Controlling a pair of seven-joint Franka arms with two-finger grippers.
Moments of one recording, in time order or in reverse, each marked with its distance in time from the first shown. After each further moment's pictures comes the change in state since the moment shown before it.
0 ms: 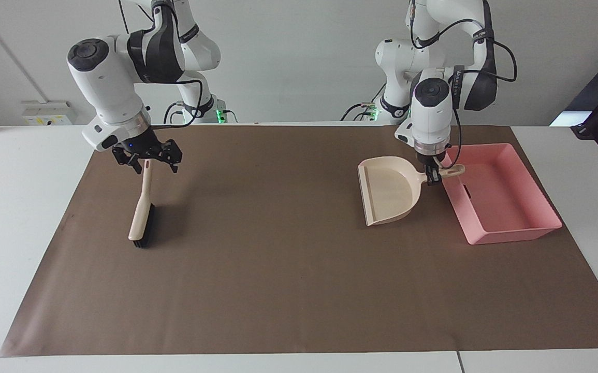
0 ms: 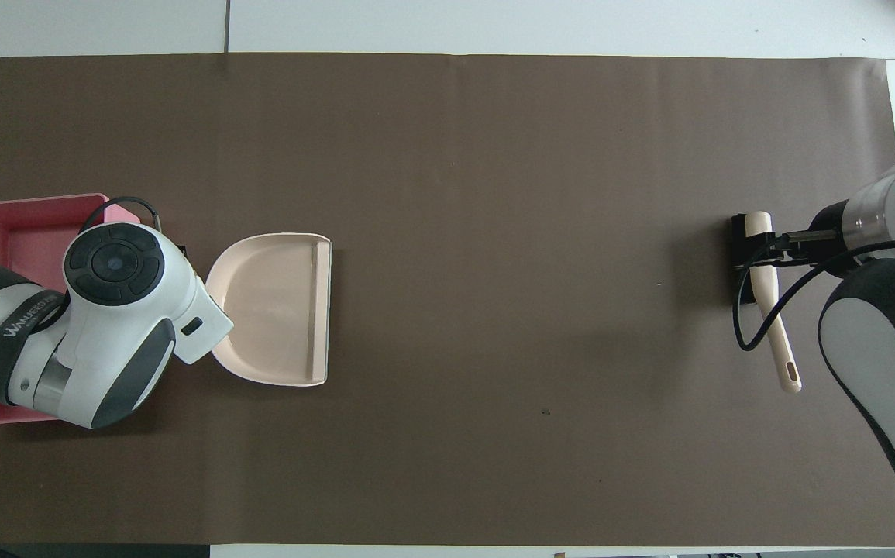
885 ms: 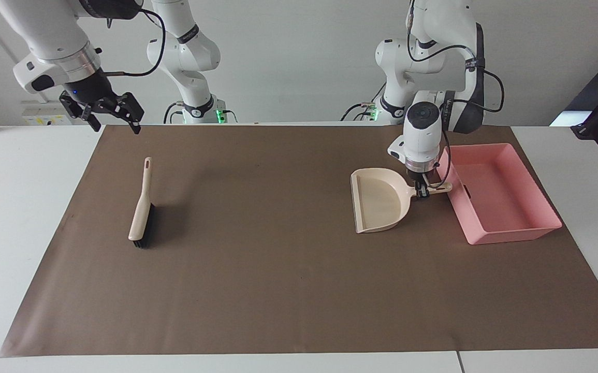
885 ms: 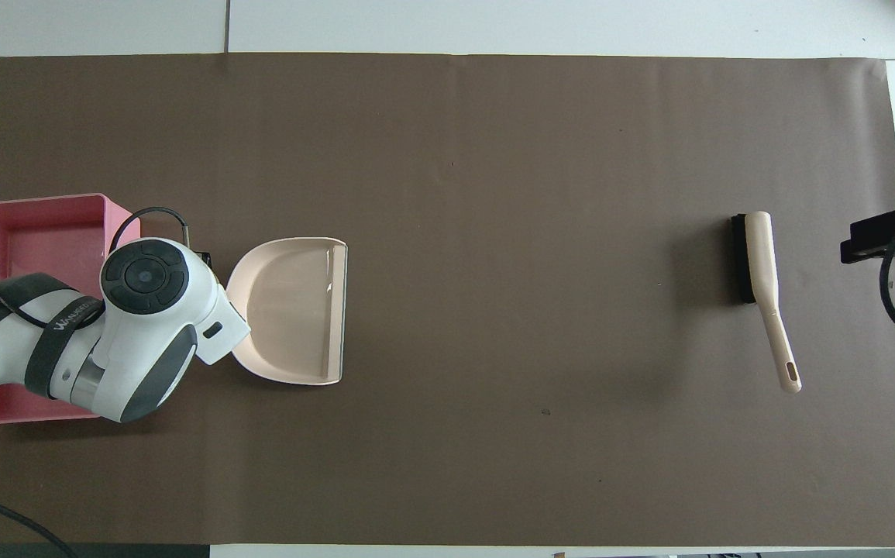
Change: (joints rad) left arm 0.000 0.056 0.009 -0.071 0.000 0.151 0.000; right arm 0.014 0.025 -0.092 0.301 -0.011 -0.342 0.040
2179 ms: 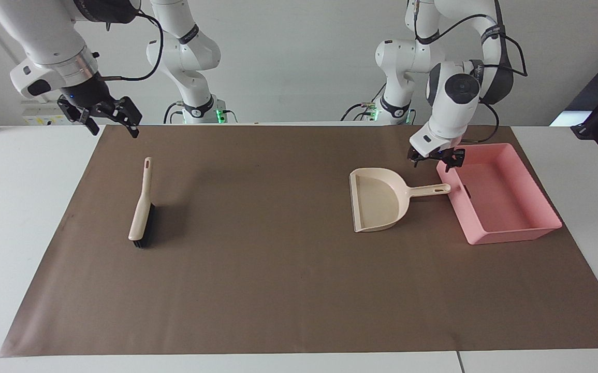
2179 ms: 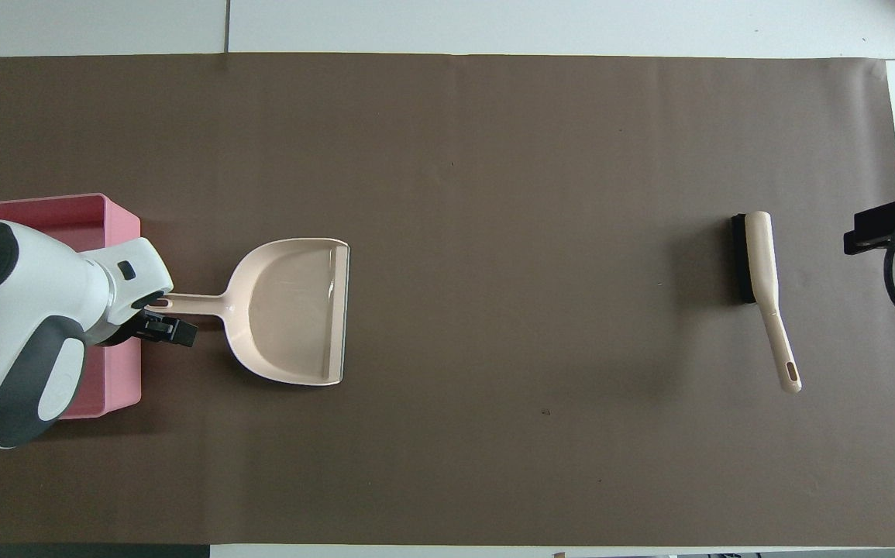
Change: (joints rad) left arm 0.124 -0.170 0.020 0.058 -0.257 -0.252 -1.106; right arm 0.028 0.019 -0.035 0.026 -0.001 0.002 0.001
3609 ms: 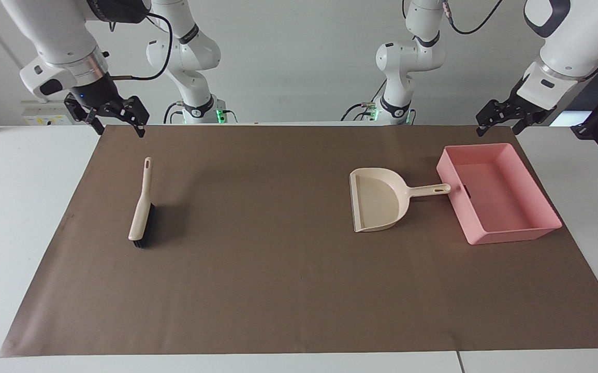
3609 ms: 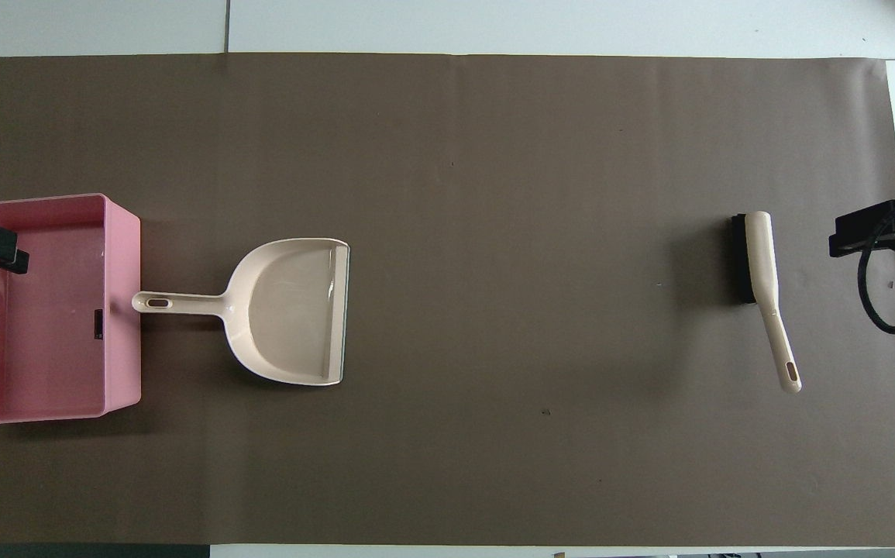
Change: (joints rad) left arm 0.148 0.143 0.005 0.679 -0.098 -0.539 -0.035; right arm 0.020 0.000 0.020 0.000 -0.029 -0.003 0.000
